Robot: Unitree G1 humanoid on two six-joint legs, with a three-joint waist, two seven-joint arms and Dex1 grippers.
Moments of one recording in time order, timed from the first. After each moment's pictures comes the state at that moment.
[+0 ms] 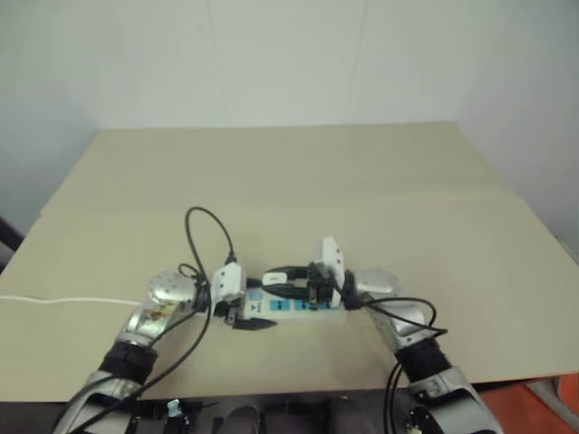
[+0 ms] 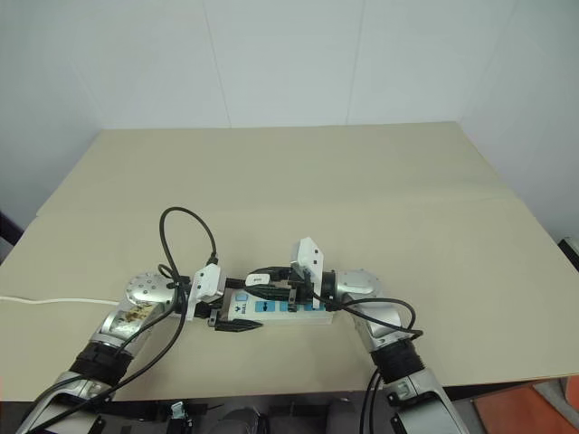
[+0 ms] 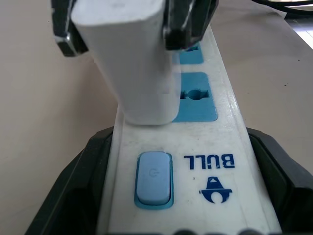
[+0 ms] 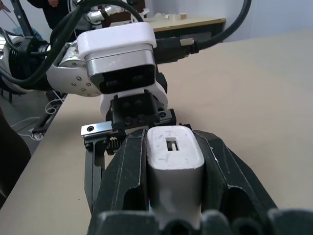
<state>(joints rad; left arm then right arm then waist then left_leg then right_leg) -0.41 0.54 -0.22 0.28 -0.20 -0.09 -1.32 -0.48 -0.22 0.25 0.19 0.31 0.09 1.12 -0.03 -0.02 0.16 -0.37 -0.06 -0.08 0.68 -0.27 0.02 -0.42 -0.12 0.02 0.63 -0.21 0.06</state>
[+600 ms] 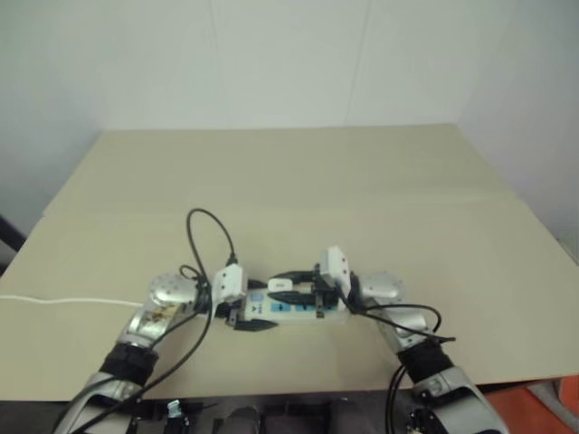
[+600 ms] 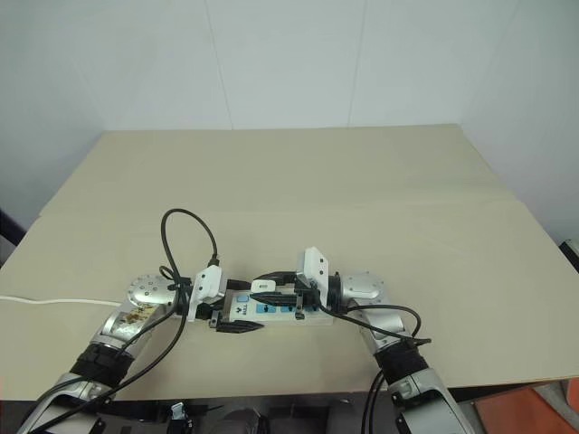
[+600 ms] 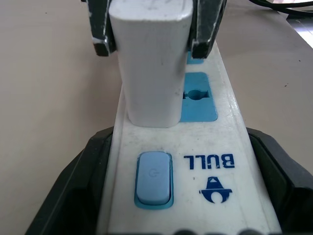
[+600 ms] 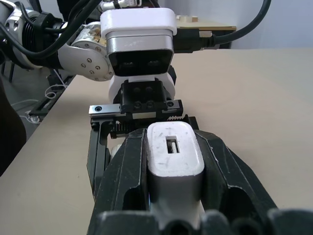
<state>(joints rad) -0.40 0.54 -0.22 0.27 -0.20 -0.09 -1.31 -0.48 -0.27 0.29 0.30 0.30 -0.10 1.19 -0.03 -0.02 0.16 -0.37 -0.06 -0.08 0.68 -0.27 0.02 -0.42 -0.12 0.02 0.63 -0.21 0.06</state>
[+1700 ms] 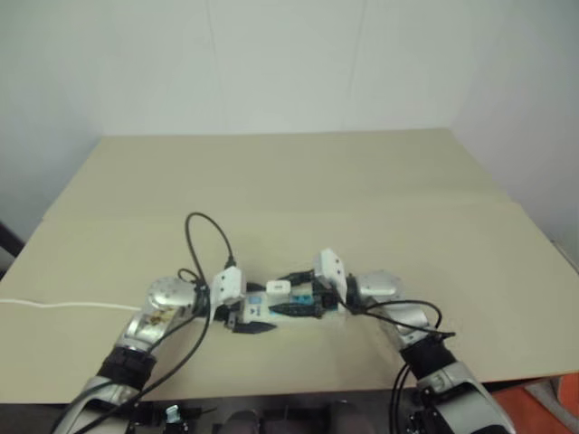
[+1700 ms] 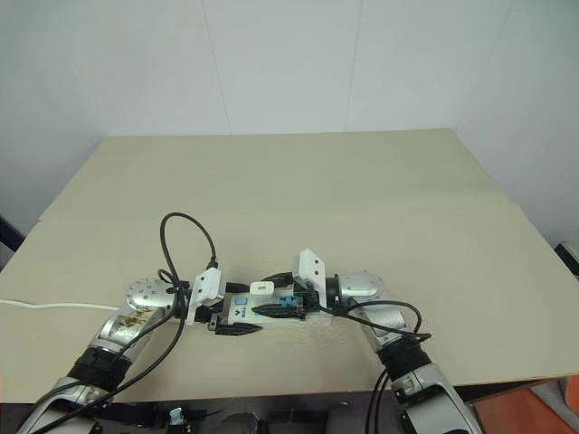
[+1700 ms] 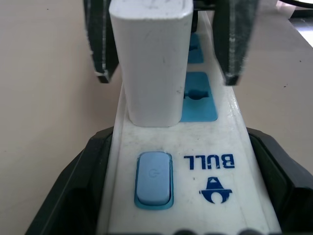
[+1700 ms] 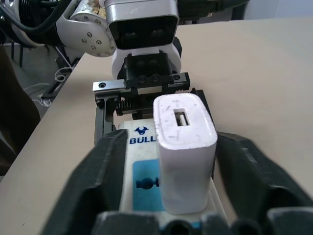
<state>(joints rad) -0.38 0.55 -0.23 0.26 -0.20 -0.06 -1.29 -0.49 -0.30 0.33 0.28 0.26 0.01 1.19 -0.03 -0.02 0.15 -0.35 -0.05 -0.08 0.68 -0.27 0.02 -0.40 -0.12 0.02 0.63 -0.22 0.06</state>
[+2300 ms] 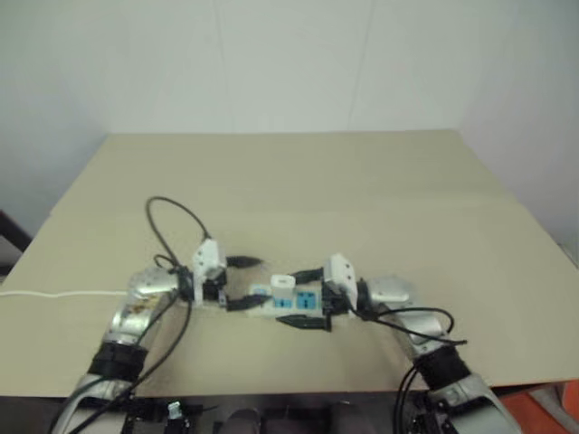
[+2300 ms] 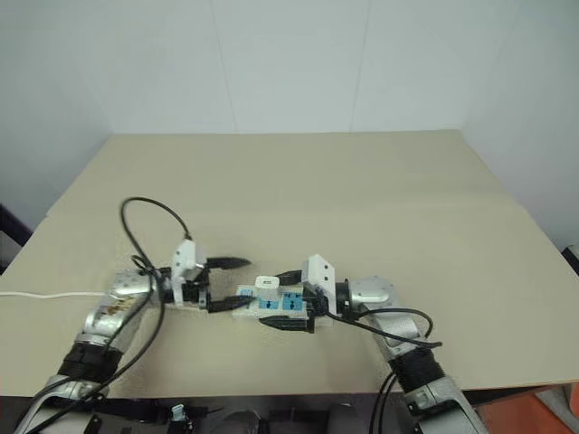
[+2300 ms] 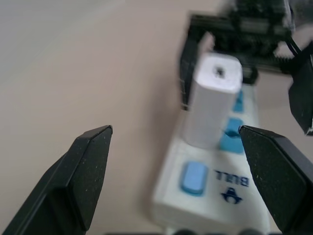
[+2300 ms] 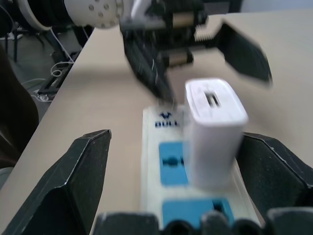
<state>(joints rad) -0.39 0.58 -0.04 0.21 -0.39 0.07 -1.27 -0.39 -0.41 0.25 0.09 0.30 0.10 1.18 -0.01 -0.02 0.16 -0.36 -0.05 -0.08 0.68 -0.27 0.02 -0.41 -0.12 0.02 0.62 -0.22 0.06</state>
